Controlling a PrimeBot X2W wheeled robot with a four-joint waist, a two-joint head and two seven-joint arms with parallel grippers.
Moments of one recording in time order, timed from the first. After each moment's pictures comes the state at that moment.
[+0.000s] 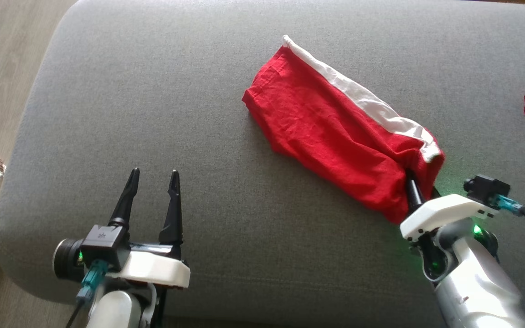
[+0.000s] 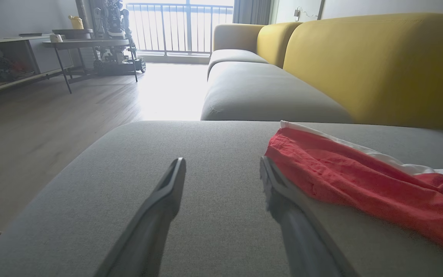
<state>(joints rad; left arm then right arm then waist) -0.03 0.05 -0.23 0.06 -0.11 0.06 -0.26 -0.45 -0.07 0.08 0.89 0.65 0.13 -0.20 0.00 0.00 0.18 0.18</state>
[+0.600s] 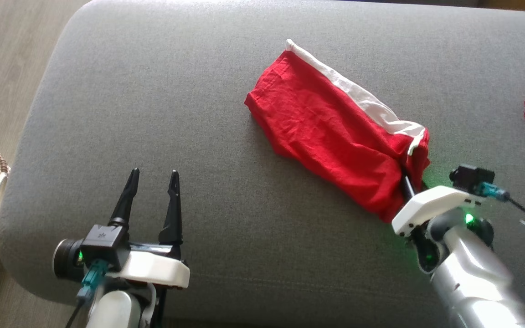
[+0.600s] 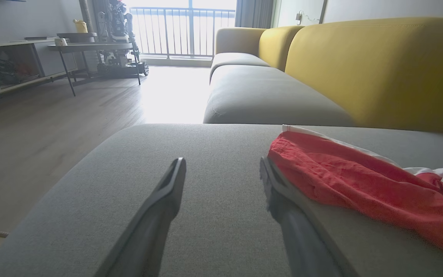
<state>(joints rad) -0.03 0.05 -0.23 0.06 -0.11 0.06 -0.26 -0.55 -0.07 0.14 1.04 0.59 0.13 -0.24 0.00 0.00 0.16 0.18</state>
